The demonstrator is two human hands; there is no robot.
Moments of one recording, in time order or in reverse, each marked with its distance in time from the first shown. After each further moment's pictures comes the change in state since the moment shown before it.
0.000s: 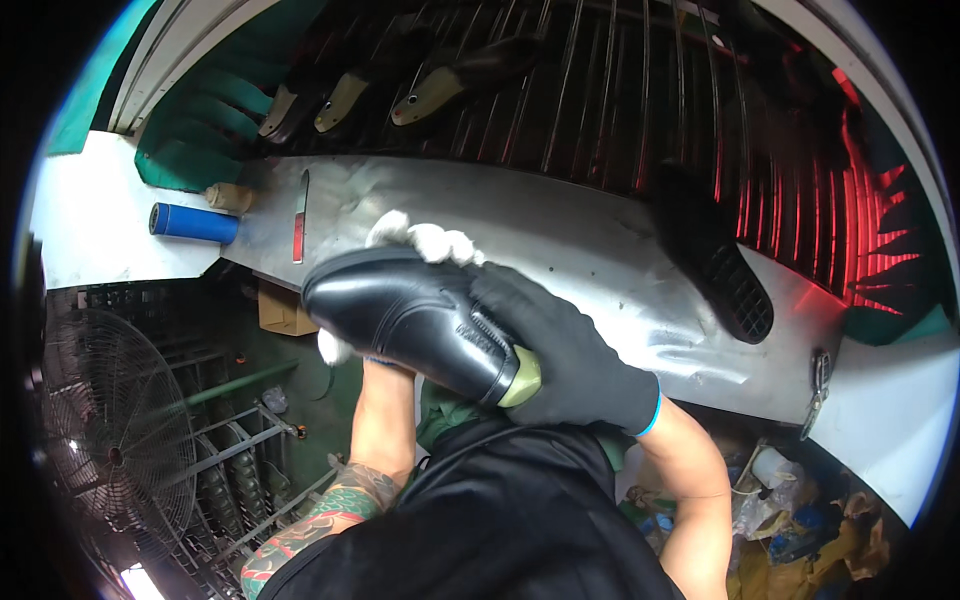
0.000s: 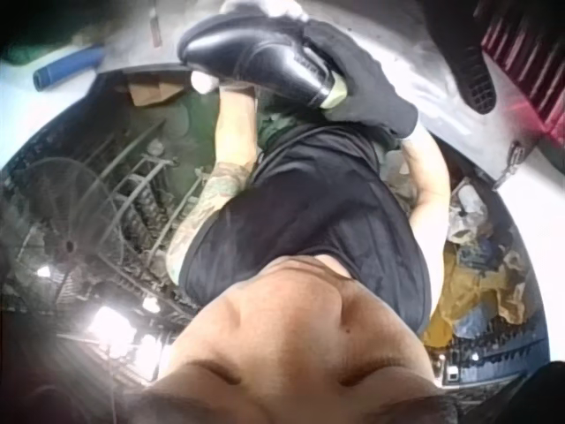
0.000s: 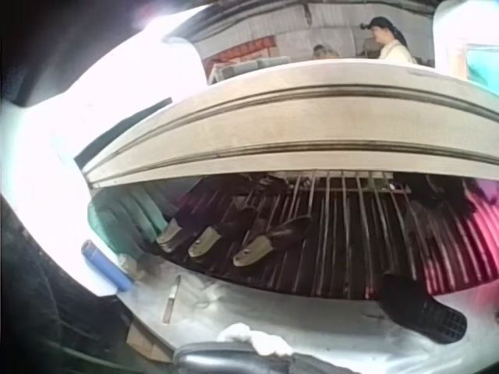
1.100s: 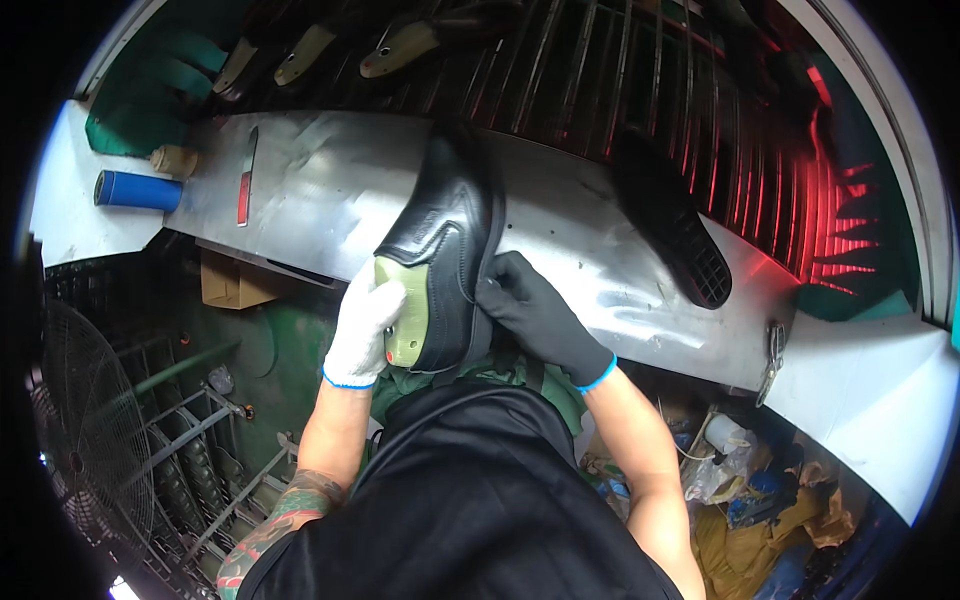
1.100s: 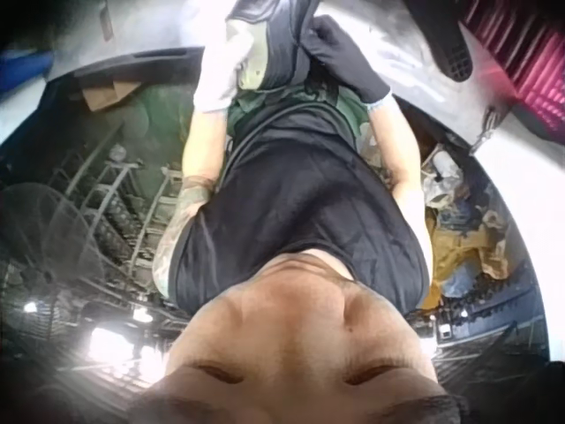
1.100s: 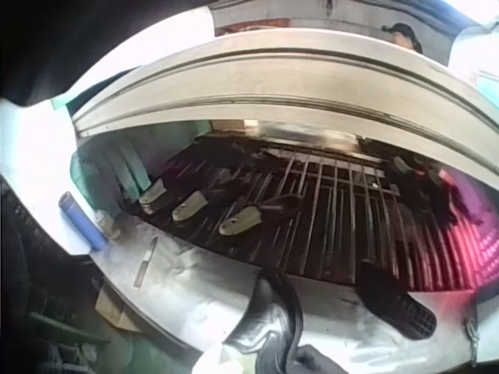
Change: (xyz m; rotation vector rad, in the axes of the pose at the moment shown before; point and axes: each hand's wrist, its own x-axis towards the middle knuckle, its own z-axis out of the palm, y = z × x) left_hand -0.077 -0.004 0.052 0.487 0.835 -0.461; right_hand -0.025 0.041 0.043 0.506 0.186 0.580
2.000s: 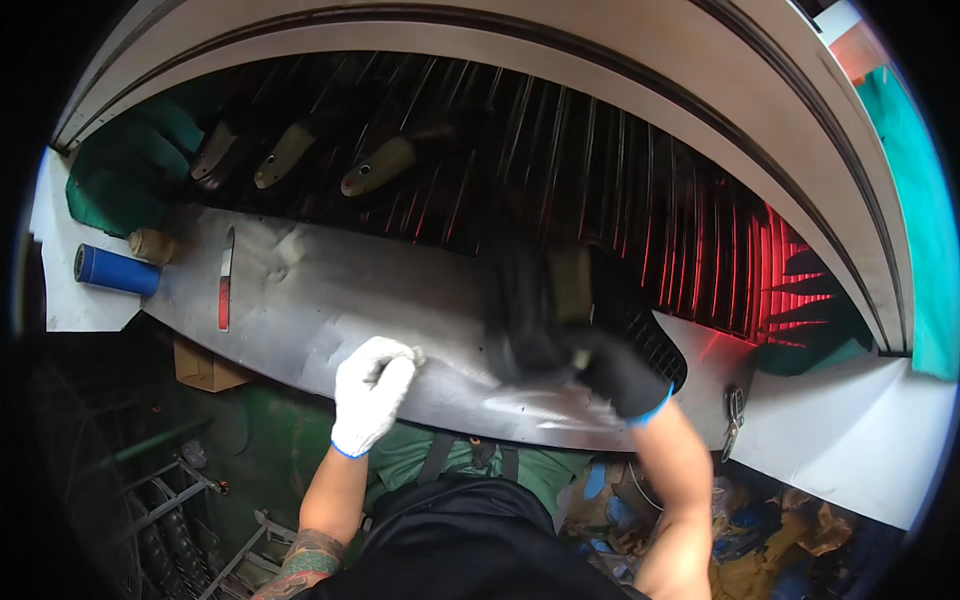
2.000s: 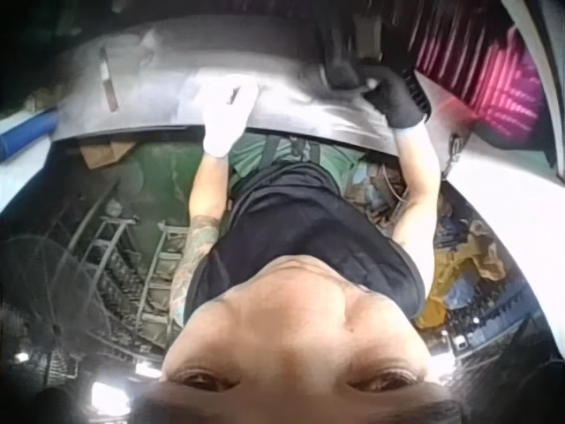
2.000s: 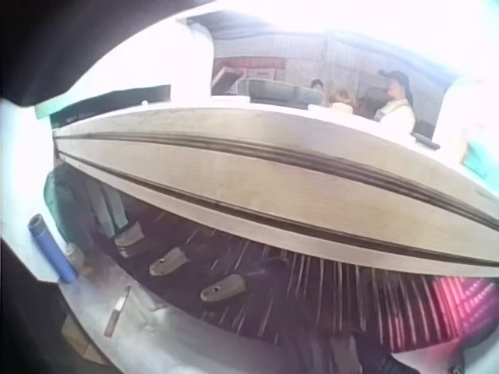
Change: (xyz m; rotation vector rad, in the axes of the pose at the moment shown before) left_hand 0.059 0.003 0.010 0.553 0.051 0.474; right_hand 0.017 -0.086 -0.108 0.151 0.176 0.058
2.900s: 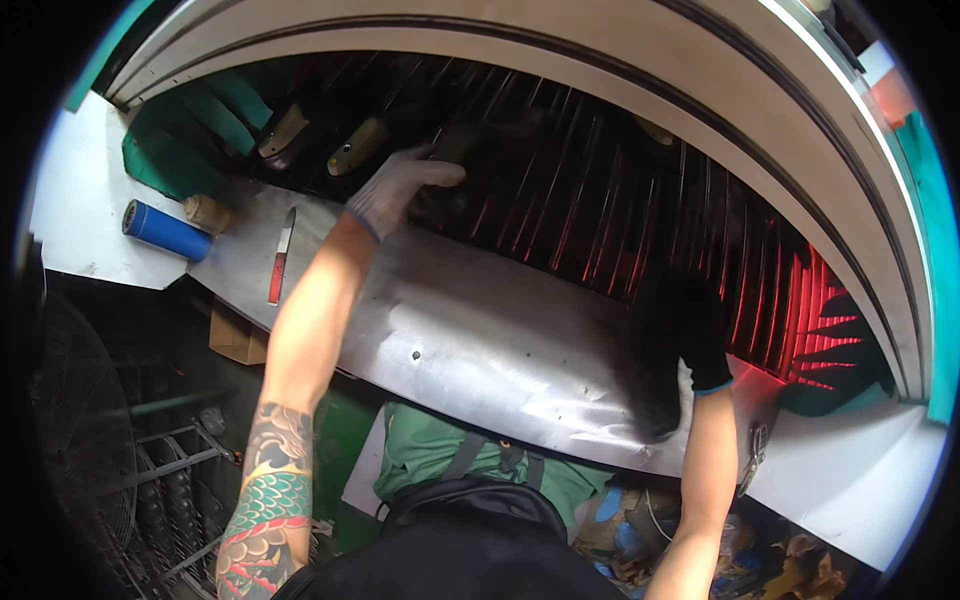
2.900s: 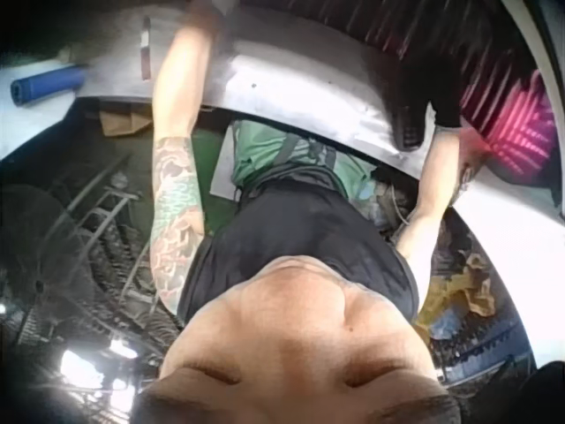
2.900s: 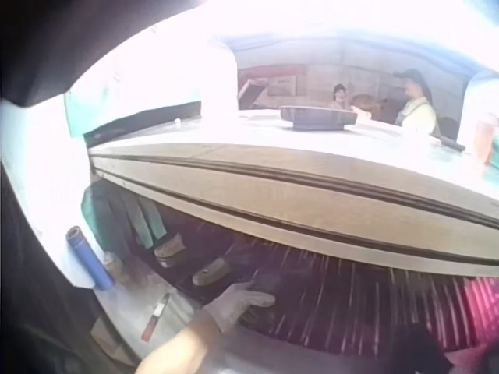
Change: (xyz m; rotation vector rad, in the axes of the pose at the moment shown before) left_hand 0.243 0.055 -0.056 0.053 -0.275 -0.420; right_hand 0.074 0.055 -0.155 -1.528 0.347 -0.564
